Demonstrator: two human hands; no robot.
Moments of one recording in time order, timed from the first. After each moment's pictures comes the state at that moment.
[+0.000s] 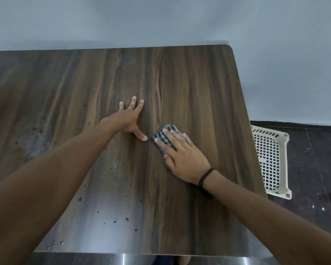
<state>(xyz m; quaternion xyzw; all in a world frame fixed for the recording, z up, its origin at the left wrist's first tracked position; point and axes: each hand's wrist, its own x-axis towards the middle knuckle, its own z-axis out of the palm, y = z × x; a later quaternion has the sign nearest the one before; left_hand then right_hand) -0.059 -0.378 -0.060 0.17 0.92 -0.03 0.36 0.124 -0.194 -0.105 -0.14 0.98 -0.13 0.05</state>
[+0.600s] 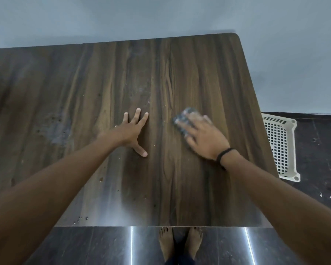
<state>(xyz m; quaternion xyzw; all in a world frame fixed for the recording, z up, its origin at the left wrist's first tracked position) 0.019 -0.437 -0.061 0.22 0.90 -0.07 0.38 0.128 -0.175 -0.105 -0.12 0.98 -0.13 0.01</state>
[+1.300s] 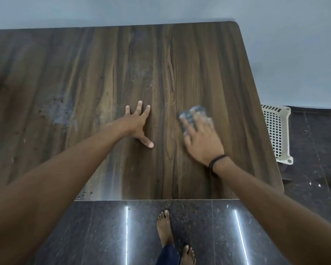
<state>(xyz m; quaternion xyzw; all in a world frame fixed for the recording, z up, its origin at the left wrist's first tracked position) 0.061 -0.442 -0.058 0.20 0.90 -0.05 0.39 0.200 -0.227 -0.103 0.02 0.99 -0.14 0.02</state>
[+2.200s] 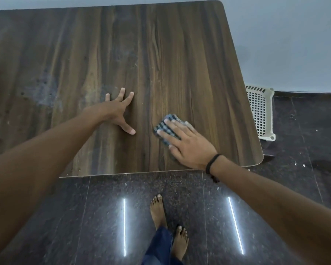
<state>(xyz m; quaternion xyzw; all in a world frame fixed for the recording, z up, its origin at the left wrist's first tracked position) 0.085 -0.459 -0.064 0.18 0.90 -0.06 0.38 0.282 -0.227 -0.113 -0.18 0.98 -0.09 0.03</state>
